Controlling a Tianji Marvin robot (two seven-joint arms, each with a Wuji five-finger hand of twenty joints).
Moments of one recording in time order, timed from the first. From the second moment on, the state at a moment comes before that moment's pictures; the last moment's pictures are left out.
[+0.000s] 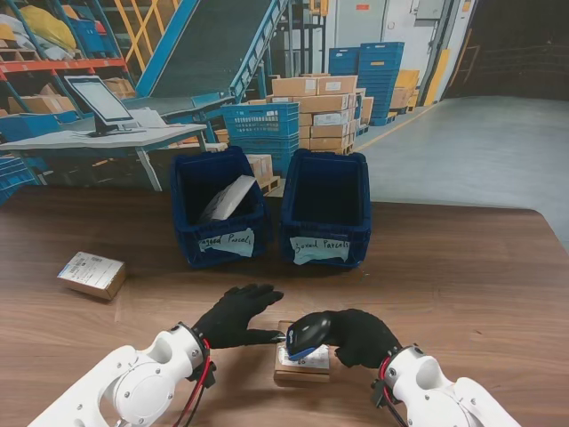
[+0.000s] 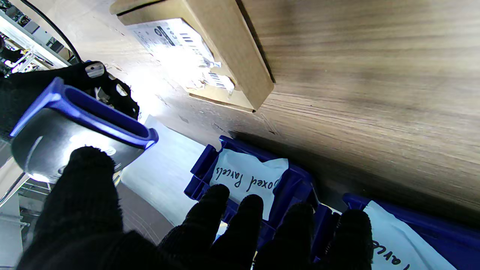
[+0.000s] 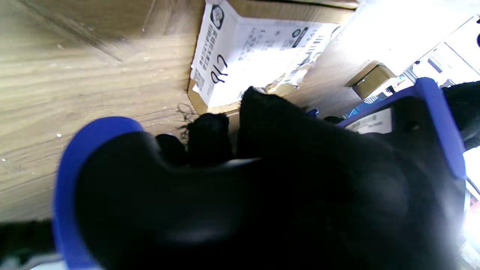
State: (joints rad) left arm 1.61 -1.06 -1.06 -1.69 0.64 -0.19 -0.12; right arm -1.86 -1.07 1.26 -1.87 -0.69 -0.04 0.09; left_hand 0.65 -0.09 0.03 -0.03 0.37 0.33 0.03 0.23 0.28 0.29 0.04 0.29 0.15 0.36 0.06 0.29 -0.02 0.42 0.16 0.49; right_hand 0.96 -0.83 1.15 -0.22 0.65 -0.13 1.08 1.15 0.81 0.05 0.90 0.90 0.93 0.12 0.97 0.94 0.63 0.16 1.32 0.83
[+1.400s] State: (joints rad) left arm 1.62 -1.05 -1.07 -1.70 0.64 -0.20 -0.14; right arm -1.78 -1.06 1.15 -1.74 -0.80 -0.05 0.02; left_hand 0.65 -0.09 0.03 -0.03 0.37 0.33 0.03 0.23 0.28 0.29 0.04 0.29 0.15 0.36 0.06 0.29 -0.02 0.42 0.16 0.49; right_hand 0.96 -0.83 1.15 -0.22 0.65 -0.13 1.07 1.15 0.81 0.05 0.90 0.90 0.93 0.12 0.97 0.94 0.64 0.16 1.32 0.82
